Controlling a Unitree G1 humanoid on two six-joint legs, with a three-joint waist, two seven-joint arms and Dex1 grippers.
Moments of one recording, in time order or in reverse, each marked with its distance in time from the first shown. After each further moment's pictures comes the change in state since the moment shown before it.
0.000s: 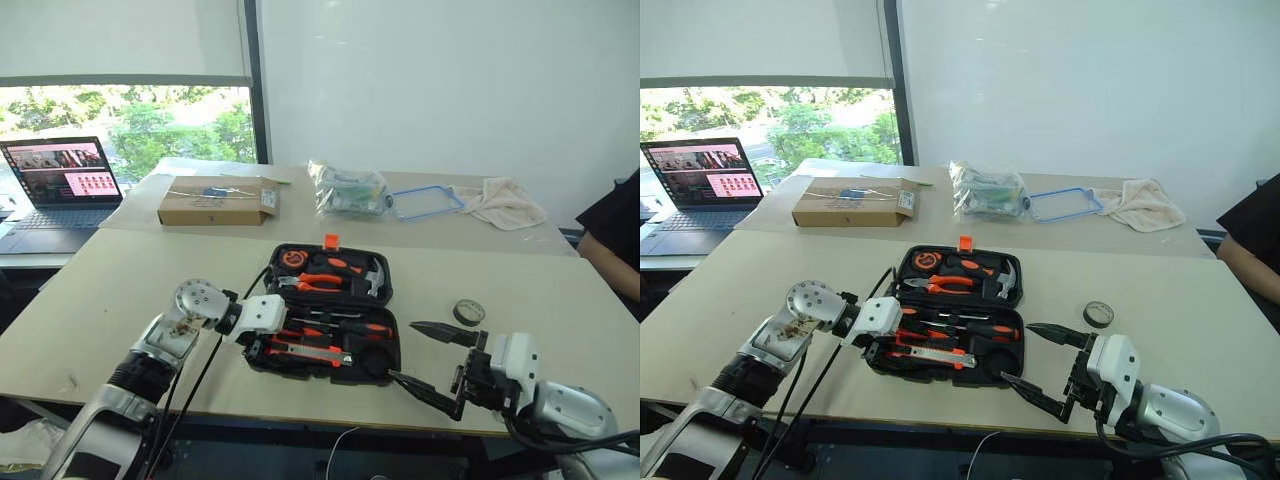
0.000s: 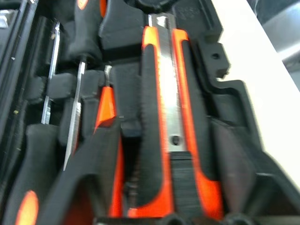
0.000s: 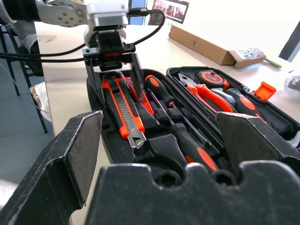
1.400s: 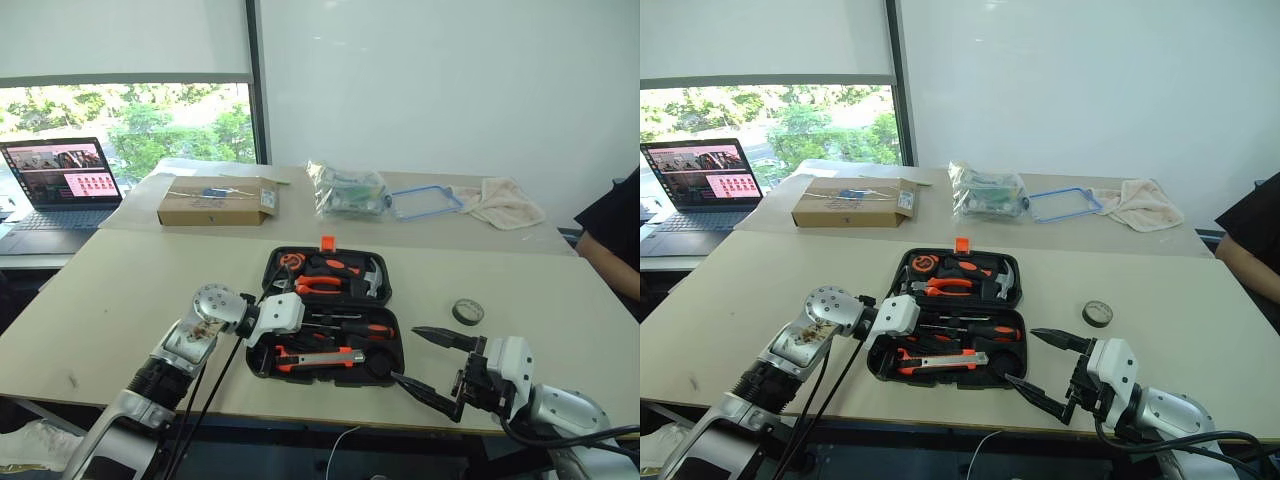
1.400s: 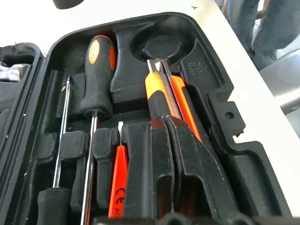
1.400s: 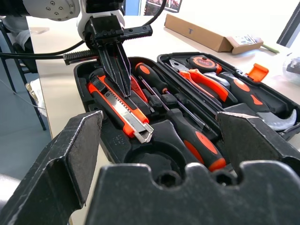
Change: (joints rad) left arm 0.022 -0.038 -0.019 -0.082 -0.015 0.083 0.080; right arm 0.002 0.019 0.007 0.071 -0.023 -0.037 0.012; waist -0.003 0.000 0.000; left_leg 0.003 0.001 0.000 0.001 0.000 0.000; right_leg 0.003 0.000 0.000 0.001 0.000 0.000
